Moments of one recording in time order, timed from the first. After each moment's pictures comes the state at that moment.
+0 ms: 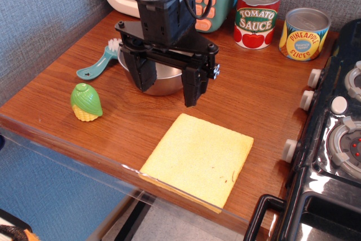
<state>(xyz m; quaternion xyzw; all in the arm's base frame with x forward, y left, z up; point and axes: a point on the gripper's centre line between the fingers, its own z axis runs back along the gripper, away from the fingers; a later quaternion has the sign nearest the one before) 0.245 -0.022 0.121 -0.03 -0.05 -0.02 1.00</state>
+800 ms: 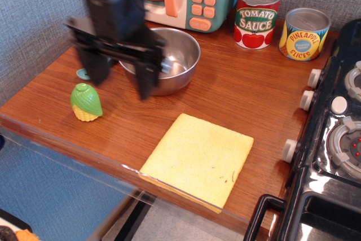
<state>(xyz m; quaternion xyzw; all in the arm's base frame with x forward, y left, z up) 0.224 0.027 0.131 -0.01 -0.07 0.01 1.00</state>
